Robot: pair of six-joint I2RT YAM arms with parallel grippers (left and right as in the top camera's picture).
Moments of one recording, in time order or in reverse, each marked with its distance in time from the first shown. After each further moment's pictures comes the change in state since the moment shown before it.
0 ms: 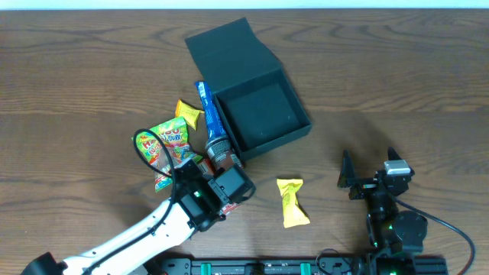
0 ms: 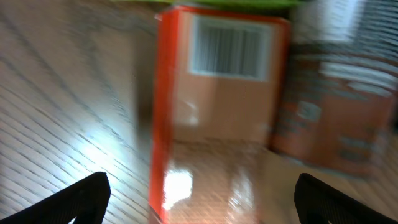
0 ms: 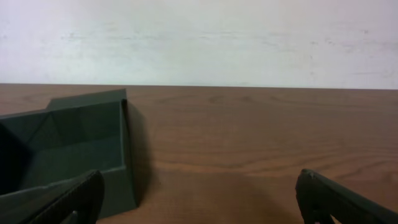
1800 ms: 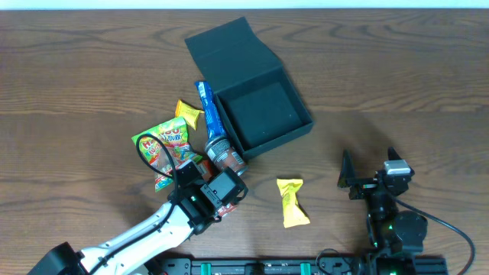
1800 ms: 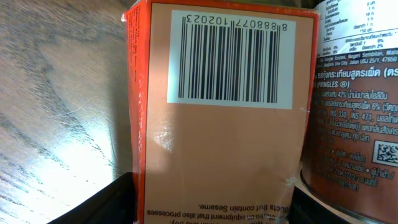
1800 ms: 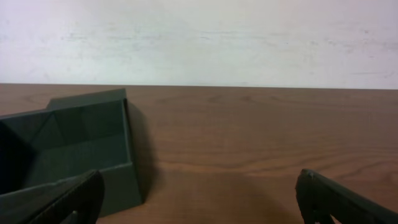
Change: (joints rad) left arm 0.035 0.036 -0.166 0.274 -0.008 0.113; right arm 0.000 0.000 0.000 0.000 0.000 0.000
